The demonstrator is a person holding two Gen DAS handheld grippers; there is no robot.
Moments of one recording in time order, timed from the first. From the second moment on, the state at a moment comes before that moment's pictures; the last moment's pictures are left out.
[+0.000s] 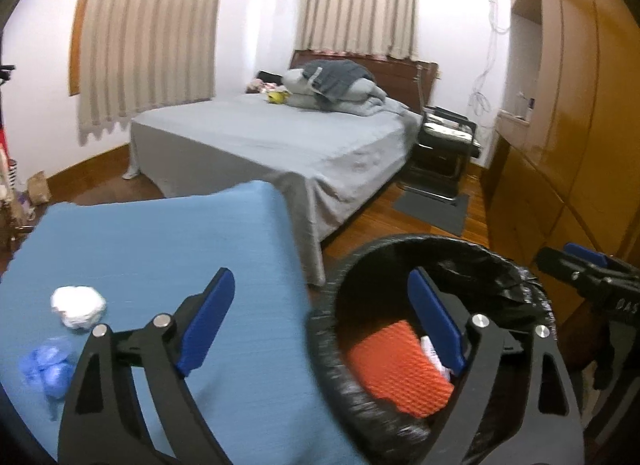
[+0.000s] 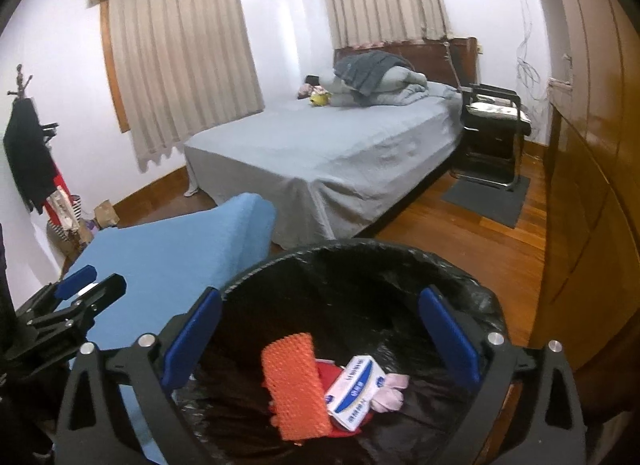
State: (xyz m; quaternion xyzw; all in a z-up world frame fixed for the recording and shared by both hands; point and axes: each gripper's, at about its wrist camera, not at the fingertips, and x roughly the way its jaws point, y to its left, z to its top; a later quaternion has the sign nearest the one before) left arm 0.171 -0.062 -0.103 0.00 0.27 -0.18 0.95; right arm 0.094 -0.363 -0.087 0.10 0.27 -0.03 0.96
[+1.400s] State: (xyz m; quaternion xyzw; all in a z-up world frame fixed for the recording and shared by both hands) left arm 0.188 0.189 -0.172 -0.06 0.35 0.07 0.93; right arm 0.177 -0.134 -0.152 0.03 0.32 0.17 0.93
